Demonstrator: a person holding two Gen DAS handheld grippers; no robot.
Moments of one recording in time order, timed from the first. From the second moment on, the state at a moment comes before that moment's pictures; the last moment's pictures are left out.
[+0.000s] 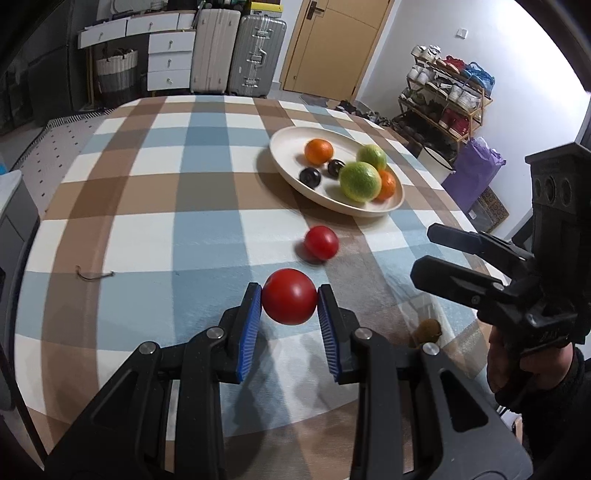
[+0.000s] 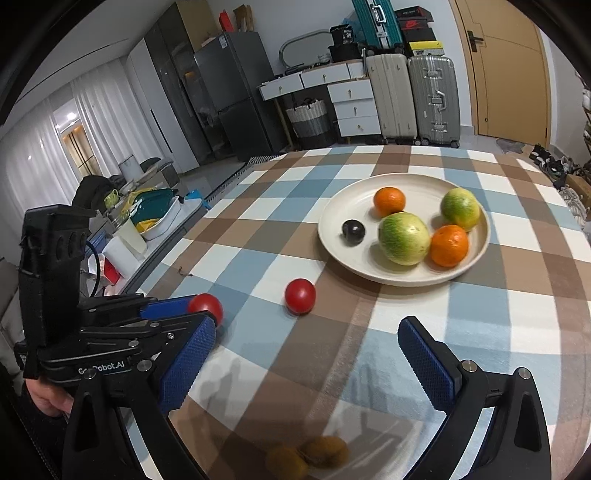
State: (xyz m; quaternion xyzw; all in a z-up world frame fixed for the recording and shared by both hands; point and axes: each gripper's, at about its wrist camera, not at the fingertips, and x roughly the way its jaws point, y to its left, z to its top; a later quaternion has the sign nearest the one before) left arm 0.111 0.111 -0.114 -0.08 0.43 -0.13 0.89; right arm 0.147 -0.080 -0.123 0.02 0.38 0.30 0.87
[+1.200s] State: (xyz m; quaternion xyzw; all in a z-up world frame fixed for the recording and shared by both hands) left arm 0.112 0.165 -0.130 -0.12 0.43 -0.11 0.89; right arm 0.197 -0.011 -0.164 -0.03 0.46 0.26 0.84
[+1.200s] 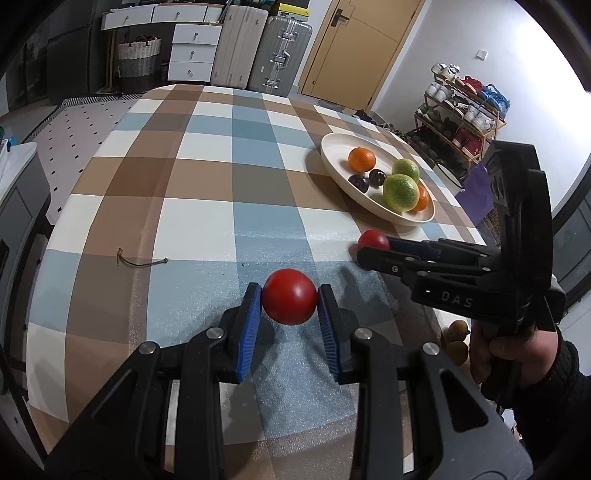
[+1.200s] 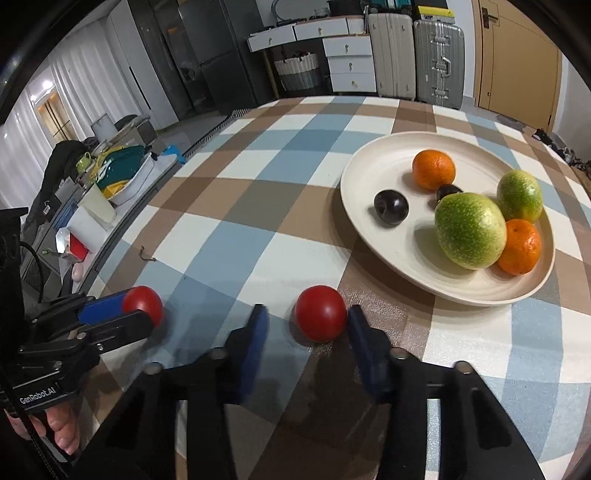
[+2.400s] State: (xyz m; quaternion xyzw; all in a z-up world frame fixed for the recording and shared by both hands) left arm 0.218 0.079 -0.082 -0.09 0.42 -0.16 0.89; right arm 0.217 -0.114 -0.088 0.07 0.37 0.29 0.88
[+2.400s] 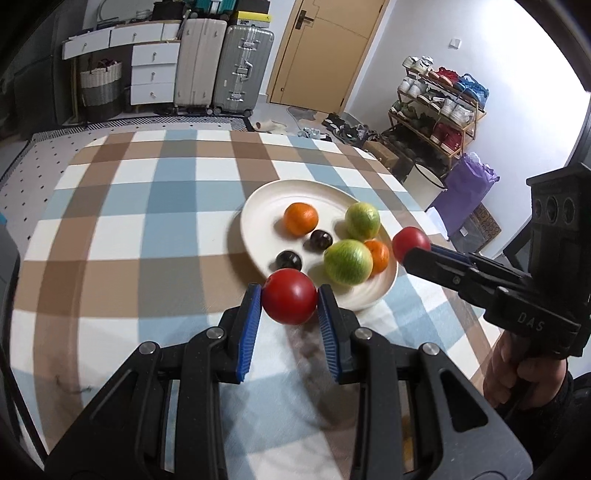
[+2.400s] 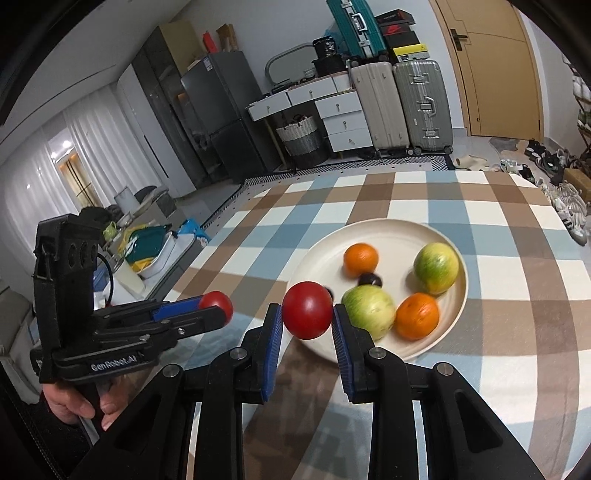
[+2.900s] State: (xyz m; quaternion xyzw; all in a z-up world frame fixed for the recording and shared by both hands) left arm 0.288 0.041 -0.088 -0.07 0.44 -0.17 0.88; right arm 0.269 -0.127 -0.087 0.08 0.37 0.30 0.88
